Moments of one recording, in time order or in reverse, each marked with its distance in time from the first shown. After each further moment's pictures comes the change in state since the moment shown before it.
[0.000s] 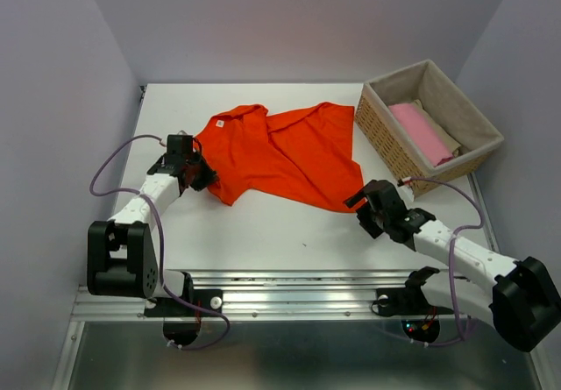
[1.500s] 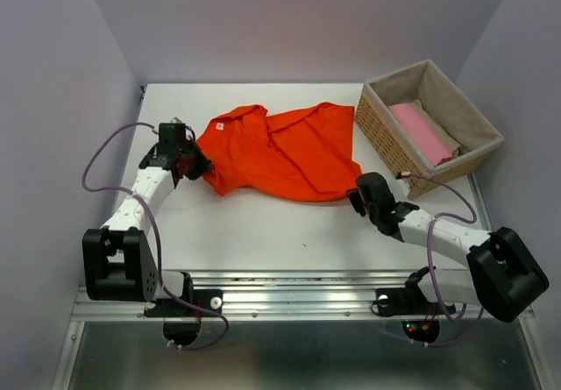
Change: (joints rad) left arm 0.022 -0.037 0.079 -0.074 0.009 0.015; right arm 0.000 0.228 -0.032 0.332 0.161 0.185
